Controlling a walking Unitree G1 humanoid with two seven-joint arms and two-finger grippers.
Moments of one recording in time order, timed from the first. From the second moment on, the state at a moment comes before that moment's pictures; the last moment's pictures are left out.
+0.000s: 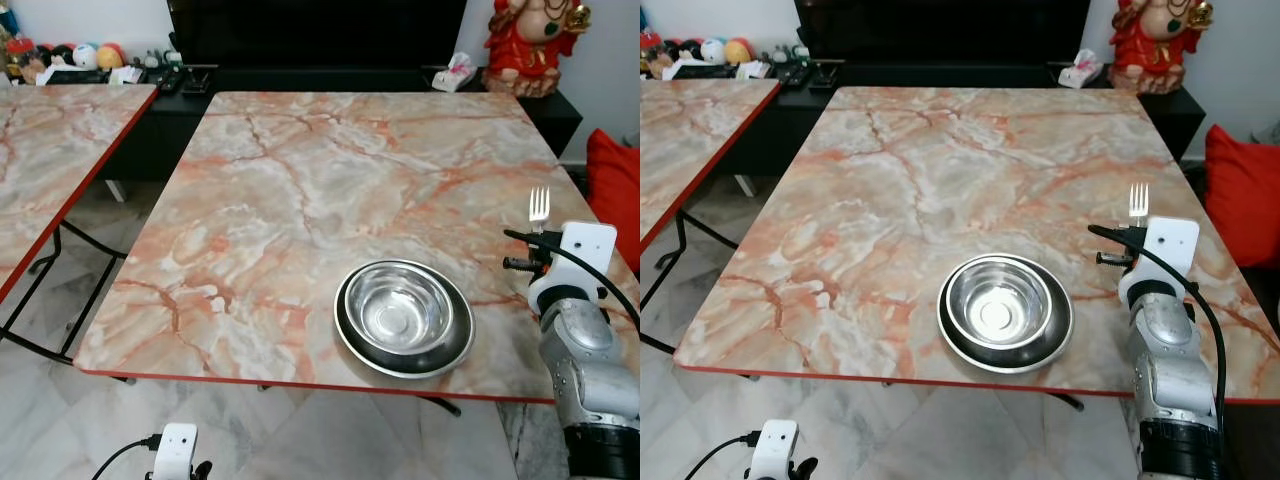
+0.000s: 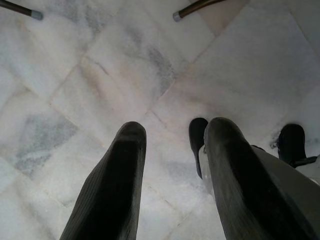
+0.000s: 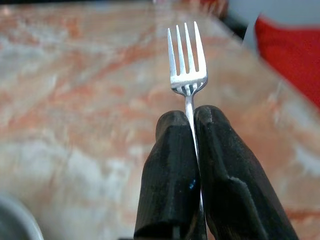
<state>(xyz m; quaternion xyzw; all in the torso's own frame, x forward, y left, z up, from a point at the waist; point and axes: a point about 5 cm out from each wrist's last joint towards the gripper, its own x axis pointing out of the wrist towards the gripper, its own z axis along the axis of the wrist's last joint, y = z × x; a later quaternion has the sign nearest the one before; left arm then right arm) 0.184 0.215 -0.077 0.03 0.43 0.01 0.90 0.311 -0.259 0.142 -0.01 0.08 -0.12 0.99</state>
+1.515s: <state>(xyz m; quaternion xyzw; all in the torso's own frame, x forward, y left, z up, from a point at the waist) 0.185 0.213 -0.077 0.03 0.43 0.00 0.90 0.299 -0.228 0.088 0.05 0.18 -0.06 0.98</state>
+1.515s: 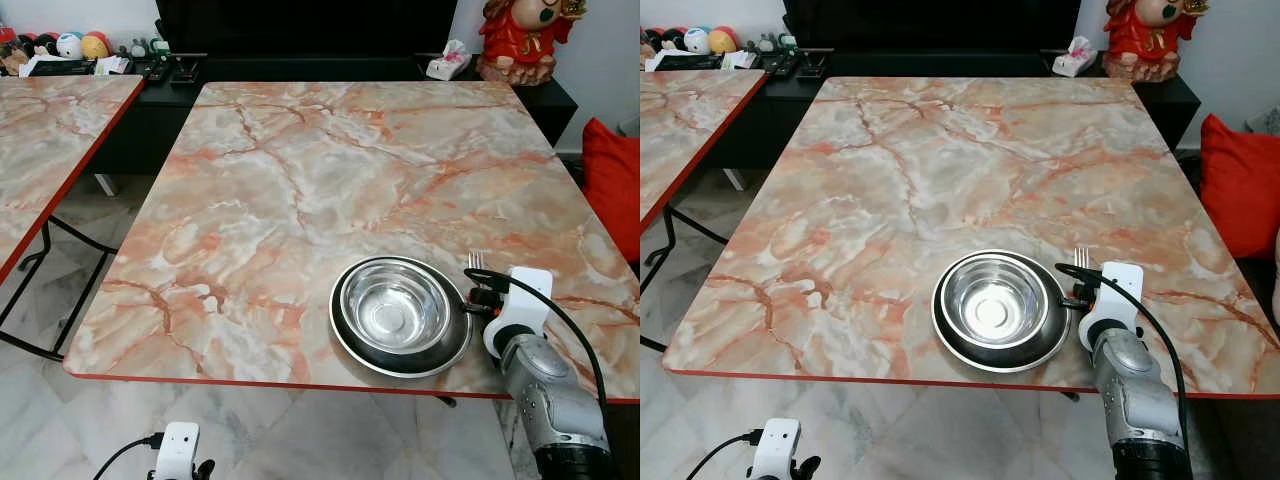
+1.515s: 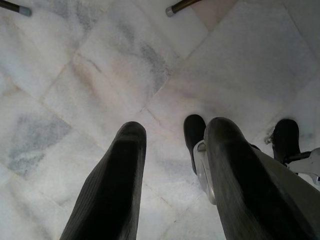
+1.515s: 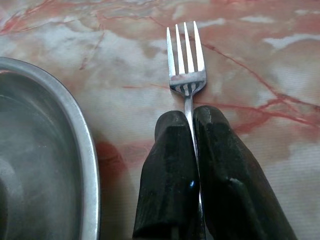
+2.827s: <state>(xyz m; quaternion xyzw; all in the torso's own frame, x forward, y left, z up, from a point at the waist) 0.186 0.213 -0.076 0.03 0.43 0.00 0.90 0.302 -0.222 0.085 0.04 0.17 -0.05 0.98</state>
